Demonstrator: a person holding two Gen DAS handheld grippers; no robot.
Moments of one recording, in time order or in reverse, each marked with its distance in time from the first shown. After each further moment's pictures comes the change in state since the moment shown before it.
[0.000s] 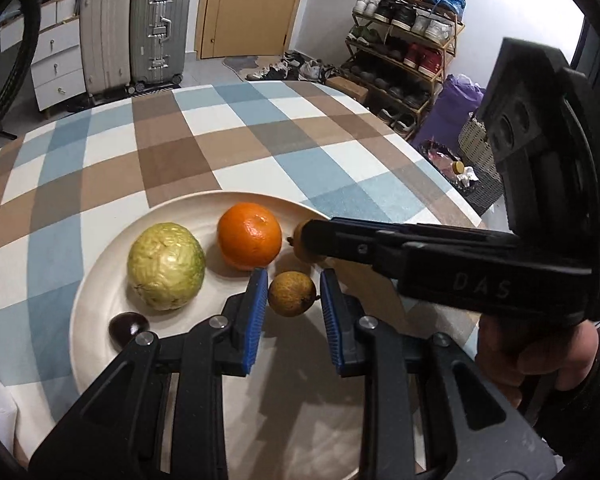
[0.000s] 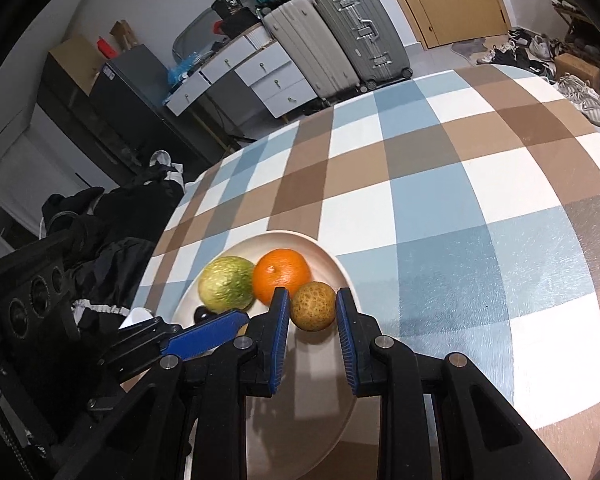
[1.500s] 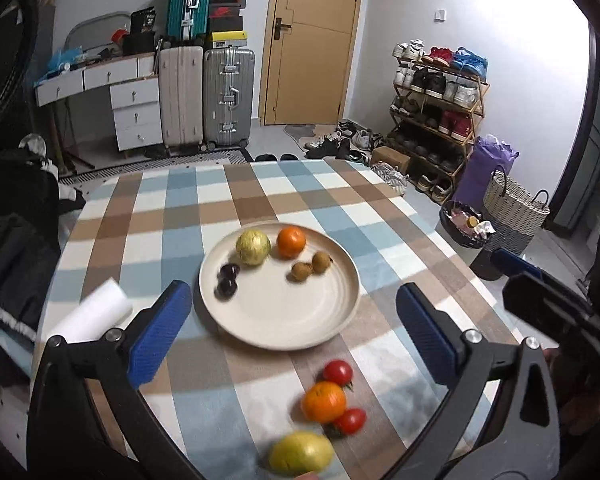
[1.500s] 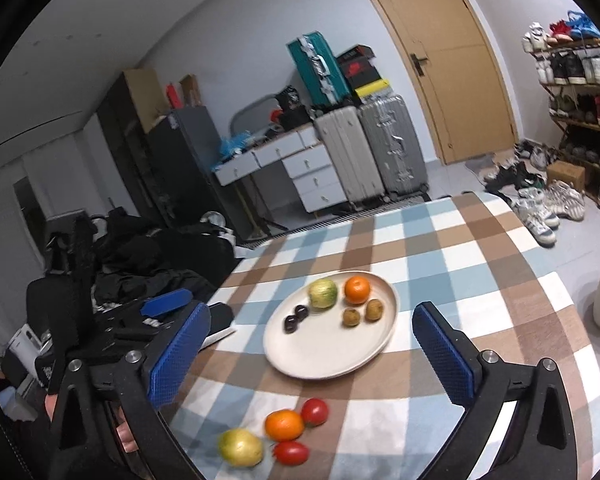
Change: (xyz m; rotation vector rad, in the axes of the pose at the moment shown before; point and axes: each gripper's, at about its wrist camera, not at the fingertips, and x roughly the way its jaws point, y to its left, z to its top) left arm -0.222 -0.068 -0.082 -0.064 -0.266 0.231; right arm -0.201 0.090 -0.122 -0.199 -0.410 0.036
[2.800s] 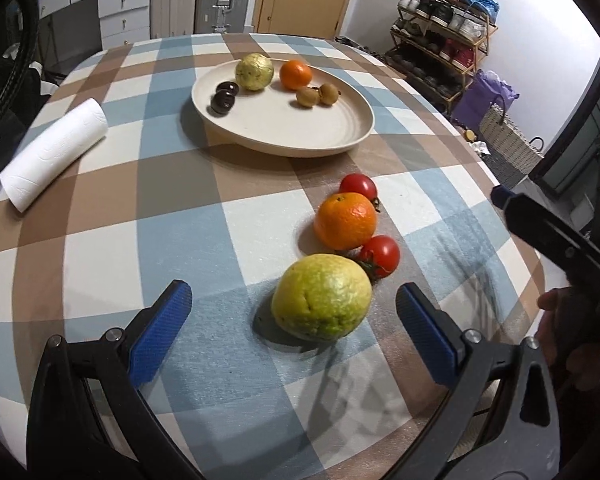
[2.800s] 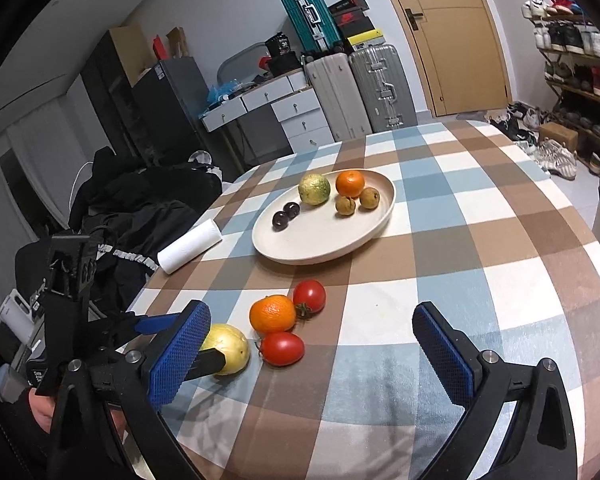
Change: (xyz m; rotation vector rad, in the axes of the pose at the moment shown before) left arm 0.043 0.028 -0.125 -0.064 0.332 -0.088; right arm 0.015 -0.001 -0.089 0.011 0.202 -0.067
